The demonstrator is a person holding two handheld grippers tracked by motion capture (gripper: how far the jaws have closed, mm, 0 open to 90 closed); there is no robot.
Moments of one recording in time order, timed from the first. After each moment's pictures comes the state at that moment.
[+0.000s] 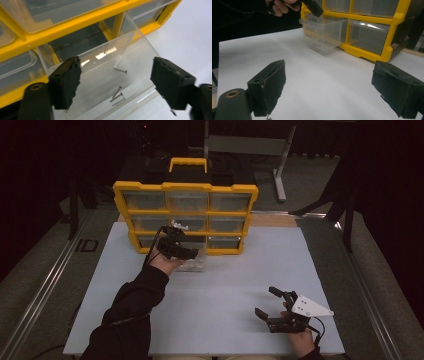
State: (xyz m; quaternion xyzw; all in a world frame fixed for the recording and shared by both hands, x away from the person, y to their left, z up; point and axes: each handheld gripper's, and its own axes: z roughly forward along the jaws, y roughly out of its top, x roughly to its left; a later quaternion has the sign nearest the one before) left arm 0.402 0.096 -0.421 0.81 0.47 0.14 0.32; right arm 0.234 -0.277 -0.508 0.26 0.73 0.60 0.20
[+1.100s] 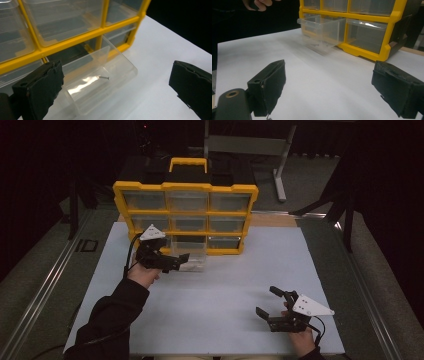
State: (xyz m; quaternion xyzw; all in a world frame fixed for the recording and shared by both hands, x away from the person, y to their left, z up) left arm 0.350 0.147 -0.404 0.78 0.38 0.13 0.47; right arm 0.236 -0.280 -0.510 0.27 0.73 0.60 0.20
